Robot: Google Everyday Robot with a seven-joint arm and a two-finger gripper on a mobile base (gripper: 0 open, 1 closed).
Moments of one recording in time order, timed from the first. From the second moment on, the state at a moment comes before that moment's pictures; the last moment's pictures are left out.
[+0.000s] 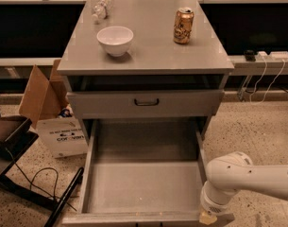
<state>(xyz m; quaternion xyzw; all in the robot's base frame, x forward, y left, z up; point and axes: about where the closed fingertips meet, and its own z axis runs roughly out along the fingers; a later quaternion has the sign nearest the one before) 0.340 -0.216 0.445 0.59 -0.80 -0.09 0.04</state>
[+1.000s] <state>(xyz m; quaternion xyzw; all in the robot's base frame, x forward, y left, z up) 0.352 -0.219 0.455 0.60 -0.80 -0.10 0.04</state>
